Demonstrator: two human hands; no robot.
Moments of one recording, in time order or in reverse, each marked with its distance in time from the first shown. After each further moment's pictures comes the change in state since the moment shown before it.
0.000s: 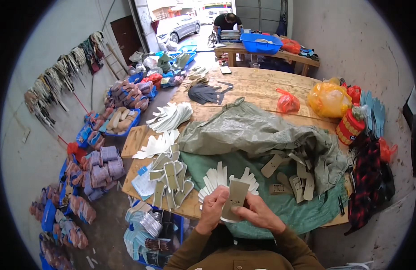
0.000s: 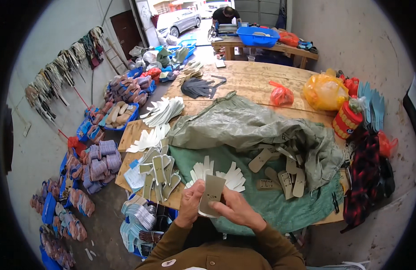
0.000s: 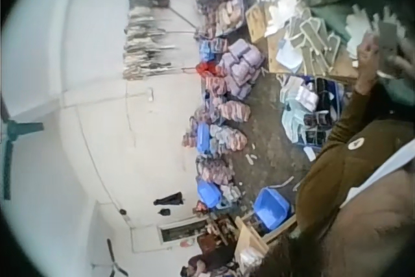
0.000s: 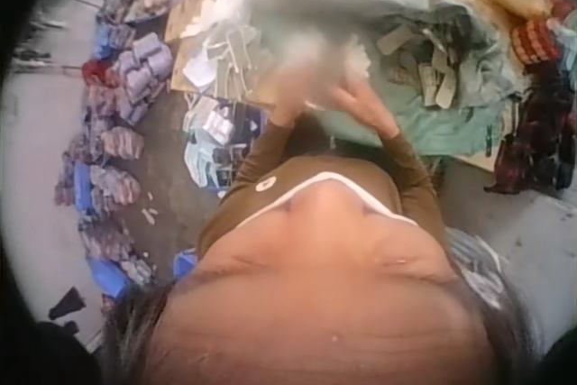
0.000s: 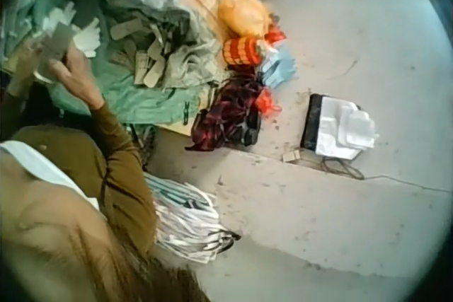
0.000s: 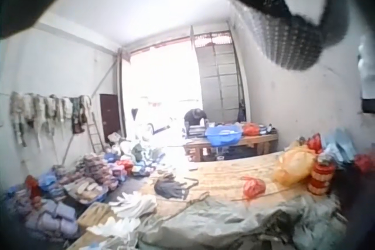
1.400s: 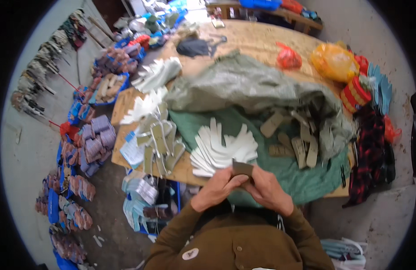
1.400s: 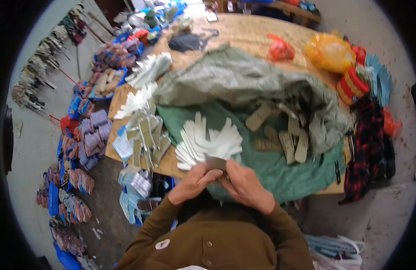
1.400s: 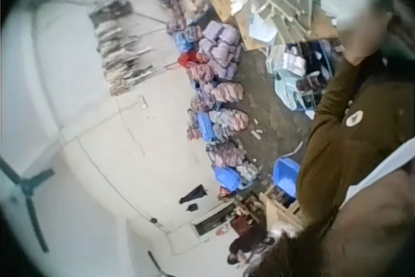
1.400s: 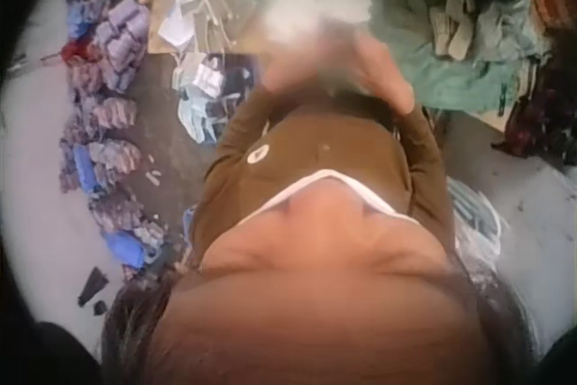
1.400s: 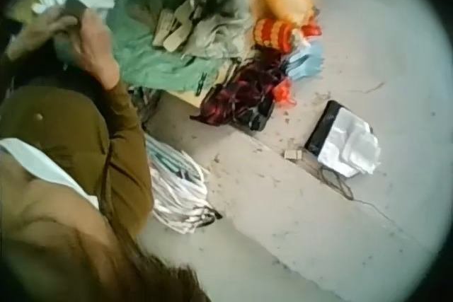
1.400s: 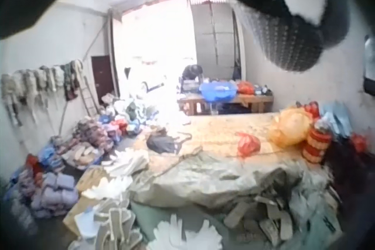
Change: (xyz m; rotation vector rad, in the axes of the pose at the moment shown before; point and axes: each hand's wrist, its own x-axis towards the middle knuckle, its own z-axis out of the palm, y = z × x) left_hand -0.003 -0.006 0.003 0.549 -0.445 -0.241; right_hand -0.040 0.027 -0.008 -0.565 0.074 -0.094
